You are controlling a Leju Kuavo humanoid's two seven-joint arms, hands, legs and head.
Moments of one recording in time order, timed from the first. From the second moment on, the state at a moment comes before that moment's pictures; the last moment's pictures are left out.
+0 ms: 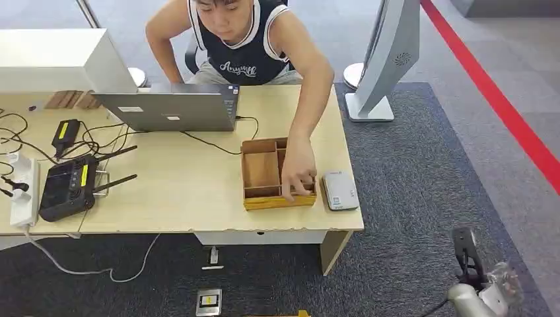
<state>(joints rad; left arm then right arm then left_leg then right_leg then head) -0.16 -0.17 1.23 -0.09 -1.56 0.66 -0.13 -0.31 -0.34 -0.17 -0.32 0.59 -0.69 0.36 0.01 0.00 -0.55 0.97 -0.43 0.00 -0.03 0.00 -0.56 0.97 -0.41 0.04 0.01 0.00</state>
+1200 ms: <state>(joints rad) -0.18 -0.12 1.30 -0.09 -1.57 0.66 -0.13 -0.25 -0.08 -0.22 -0.24 0.65 -0.36 0.44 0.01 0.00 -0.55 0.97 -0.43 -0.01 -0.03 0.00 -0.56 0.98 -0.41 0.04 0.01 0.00</state>
